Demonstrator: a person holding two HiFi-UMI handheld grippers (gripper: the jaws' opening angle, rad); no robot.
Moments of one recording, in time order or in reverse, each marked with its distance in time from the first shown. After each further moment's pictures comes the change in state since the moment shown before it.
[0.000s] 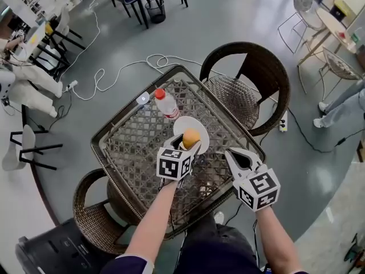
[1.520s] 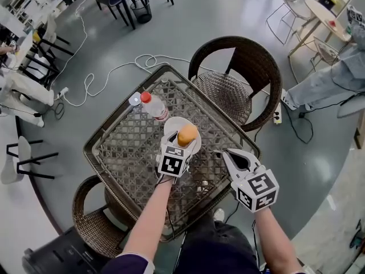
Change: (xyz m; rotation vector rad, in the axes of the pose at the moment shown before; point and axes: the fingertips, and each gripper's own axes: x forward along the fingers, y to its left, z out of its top) left arm 0.038 0.002 -0.014 0.205 0.102 0.031; right arm -0.011 -0.014 -0.014 0.051 0.010 -0.054
